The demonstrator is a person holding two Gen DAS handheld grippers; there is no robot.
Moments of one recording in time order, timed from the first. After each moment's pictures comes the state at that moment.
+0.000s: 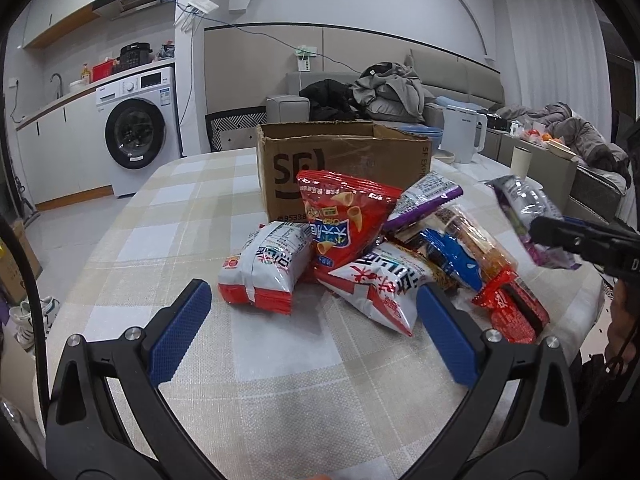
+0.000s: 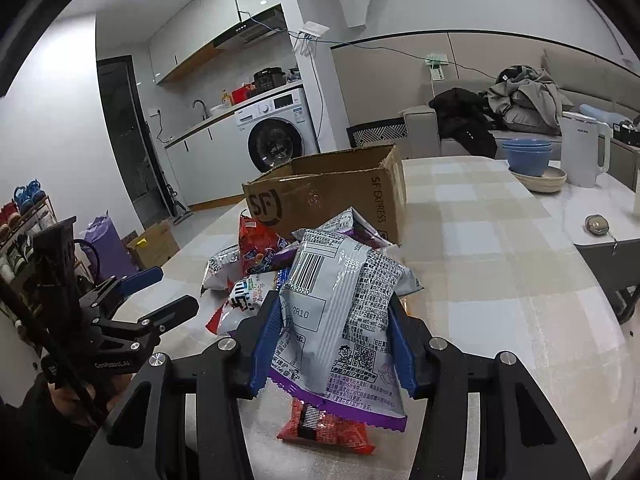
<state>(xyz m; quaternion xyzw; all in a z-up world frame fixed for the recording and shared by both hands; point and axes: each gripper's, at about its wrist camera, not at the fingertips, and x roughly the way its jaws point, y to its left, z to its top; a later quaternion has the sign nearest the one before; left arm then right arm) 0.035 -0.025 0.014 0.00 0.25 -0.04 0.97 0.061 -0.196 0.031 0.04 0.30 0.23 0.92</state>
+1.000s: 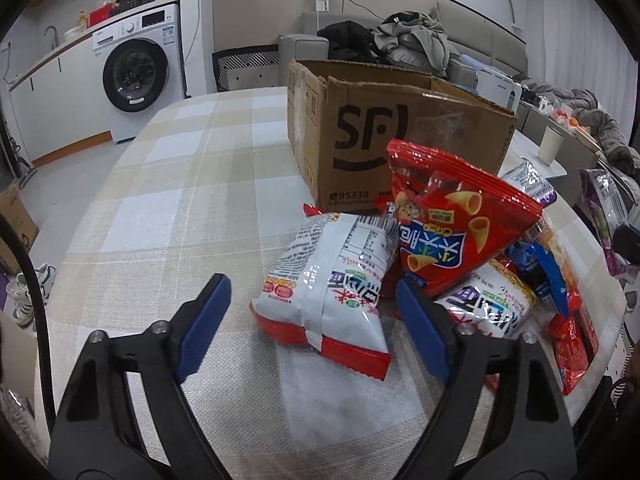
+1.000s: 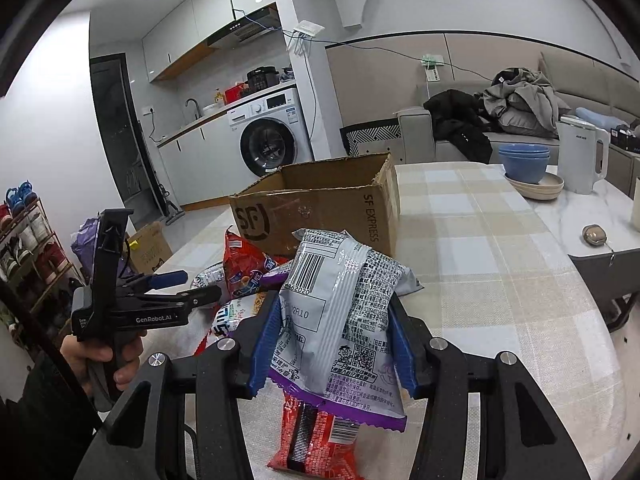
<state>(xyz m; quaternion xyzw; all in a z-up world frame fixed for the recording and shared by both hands) 0.149 0.025 -0.016 -0.02 0.37 -0.02 0.93 0.085 -0.190 0.042 0.03 0.30 0.22 0.93</state>
